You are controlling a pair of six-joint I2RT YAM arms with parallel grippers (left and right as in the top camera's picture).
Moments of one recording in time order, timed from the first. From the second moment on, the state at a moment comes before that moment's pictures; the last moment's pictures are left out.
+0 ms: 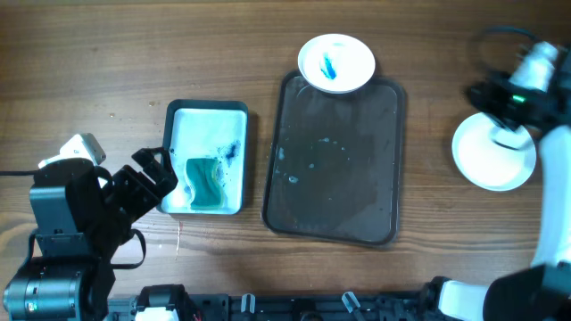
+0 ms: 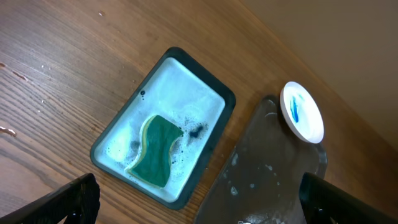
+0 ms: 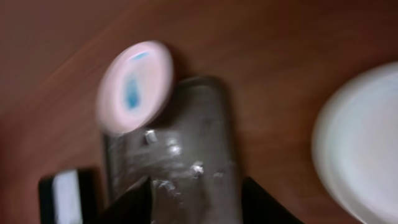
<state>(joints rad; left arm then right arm) 0.03 0.80 1.22 -1.18 0.04 -0.64 -0.25 1.48 1.38 -0.86 -0.43 0.23</state>
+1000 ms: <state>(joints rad) 0.03 0.80 1.22 -1.18 0.04 -0.64 0.13 2.02 1.38 -0.52 -0.24 0.39</state>
